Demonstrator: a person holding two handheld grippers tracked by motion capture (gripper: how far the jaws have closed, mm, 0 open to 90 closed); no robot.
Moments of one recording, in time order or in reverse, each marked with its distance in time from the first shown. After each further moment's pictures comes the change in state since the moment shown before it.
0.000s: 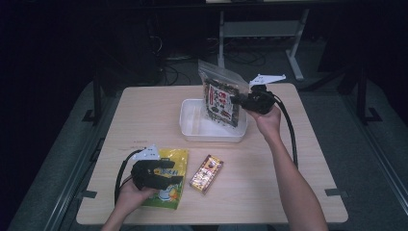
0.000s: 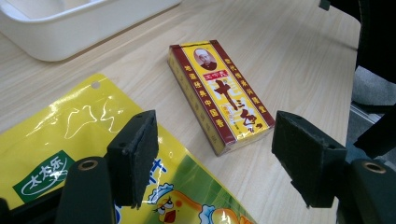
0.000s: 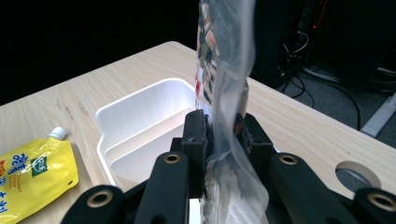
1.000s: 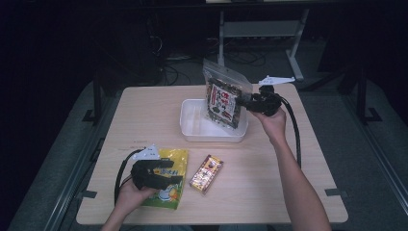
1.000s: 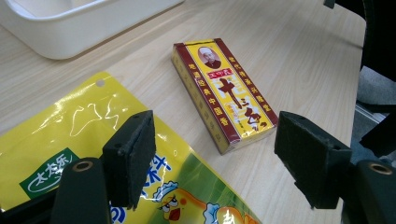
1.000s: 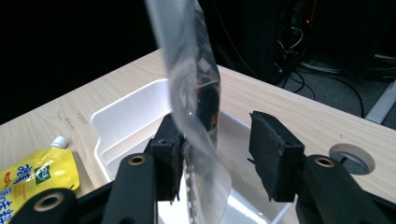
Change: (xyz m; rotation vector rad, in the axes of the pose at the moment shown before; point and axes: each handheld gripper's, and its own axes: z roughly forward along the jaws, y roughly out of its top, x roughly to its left) left arm 0.001 0.000 0.000 0.007 0.011 0.000; right arm -0.014 -0.013 -0.011 -0.025 -0.003 0.093
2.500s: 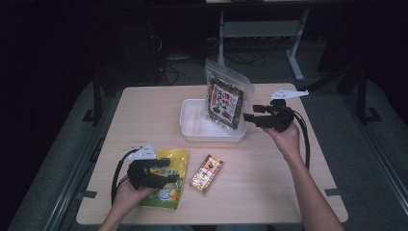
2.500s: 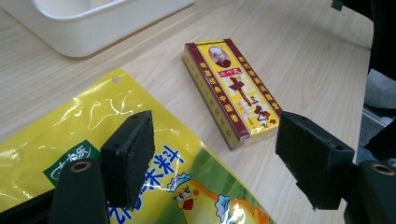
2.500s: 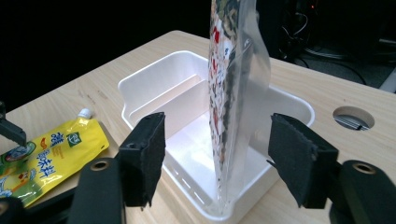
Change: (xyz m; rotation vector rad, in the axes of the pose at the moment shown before) left arm 0.005 -0.004 -0.007 -0.011 0.026 -0.006; right arm 0.020 -0.028 -0.044 0.037 0.009 0.017
